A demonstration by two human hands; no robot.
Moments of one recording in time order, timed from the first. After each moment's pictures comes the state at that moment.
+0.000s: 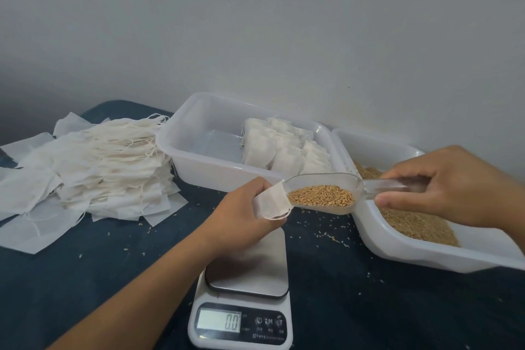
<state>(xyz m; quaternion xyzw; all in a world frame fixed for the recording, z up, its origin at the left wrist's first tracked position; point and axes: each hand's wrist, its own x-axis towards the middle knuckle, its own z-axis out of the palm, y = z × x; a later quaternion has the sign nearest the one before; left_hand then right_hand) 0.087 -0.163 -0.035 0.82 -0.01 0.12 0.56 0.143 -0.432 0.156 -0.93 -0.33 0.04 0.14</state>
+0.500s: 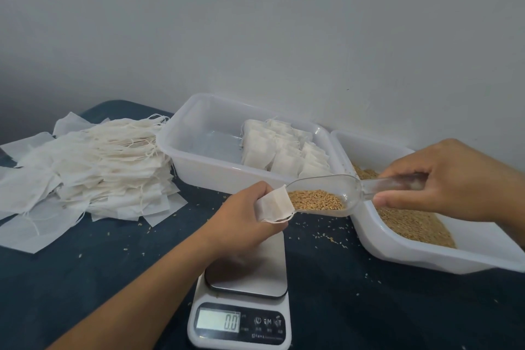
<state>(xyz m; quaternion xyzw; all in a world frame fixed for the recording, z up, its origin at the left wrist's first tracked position) 0.086 -0.166 -0.035 0.83 -0.02 0.09 0.54 0.139 -0.425 0.169 -0.93 -0.35 0.03 0.08</state>
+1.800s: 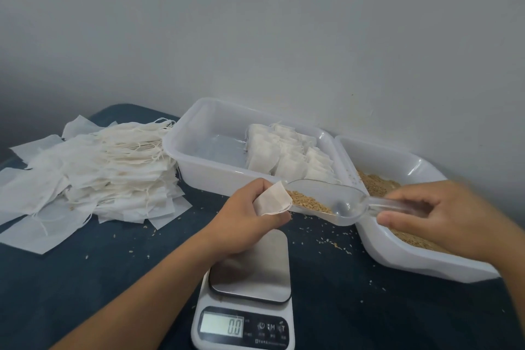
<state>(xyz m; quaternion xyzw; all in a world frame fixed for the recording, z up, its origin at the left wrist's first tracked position) 0.085 -0.163 -0.030 0.75 -0.01 0.11 0.65 0.141 -0.447 0.122 -0.93 -0.30 0.04 0.22</state>
